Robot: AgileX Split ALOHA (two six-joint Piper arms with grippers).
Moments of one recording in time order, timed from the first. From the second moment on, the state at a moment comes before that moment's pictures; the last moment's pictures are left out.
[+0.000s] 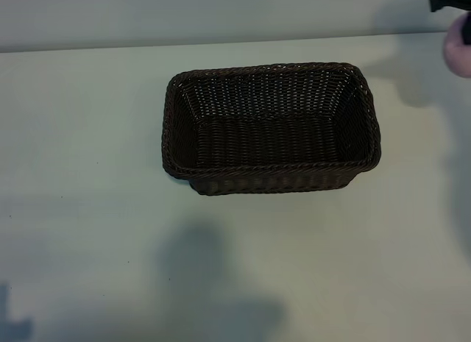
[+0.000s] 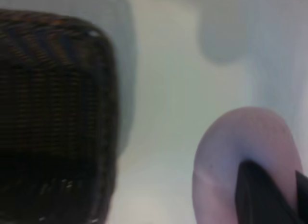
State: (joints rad) left arm -0.03 -0.01 -0.50 0.07 1.09 -0.08; right arm 0.05 1.71 -1.62 0.06 1.17 0.01
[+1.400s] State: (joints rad) left arm -0.03 -0.01 -0.50 0.07 1.09 -0.08; right arm 0.47 2.02 -1.63 0.13 0.89 0.07
